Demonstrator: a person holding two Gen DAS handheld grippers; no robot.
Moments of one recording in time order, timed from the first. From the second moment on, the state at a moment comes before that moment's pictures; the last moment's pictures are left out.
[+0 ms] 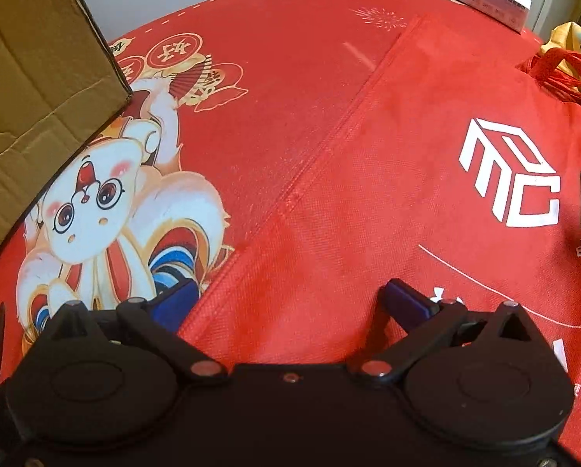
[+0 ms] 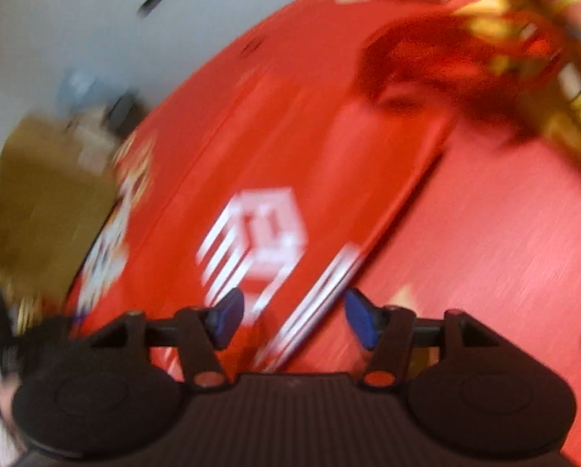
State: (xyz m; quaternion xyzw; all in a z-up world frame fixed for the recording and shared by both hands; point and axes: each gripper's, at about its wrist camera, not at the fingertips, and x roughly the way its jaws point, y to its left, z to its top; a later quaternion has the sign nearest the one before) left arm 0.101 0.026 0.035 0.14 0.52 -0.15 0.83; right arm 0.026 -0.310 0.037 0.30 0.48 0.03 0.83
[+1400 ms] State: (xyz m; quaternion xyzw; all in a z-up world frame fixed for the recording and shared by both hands) left arm 0.038 0.042 0.101 0.12 0.42 -0.12 0.89; right arm -0.055 -0.253 0.016 0.30 0.53 0.09 0.79
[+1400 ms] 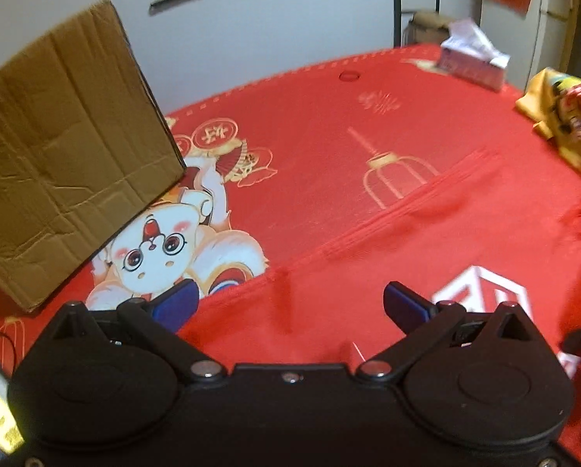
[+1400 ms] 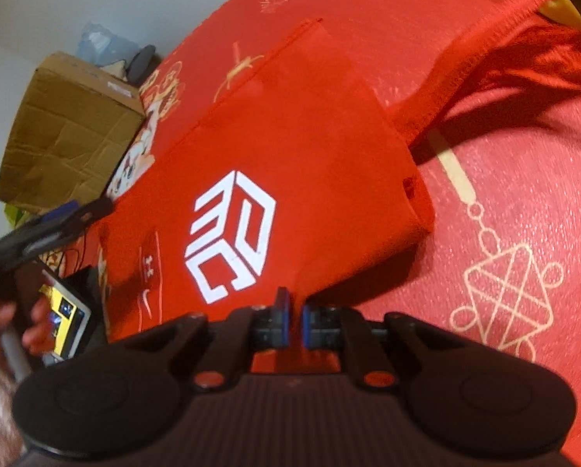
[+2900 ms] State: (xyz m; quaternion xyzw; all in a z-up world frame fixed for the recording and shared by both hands) left arm -0.033 0.016 0.028 -0.01 0.50 0.04 0.86; right arm -0.082 -0.231 0.031 -0.03 0.39 0.18 0.90
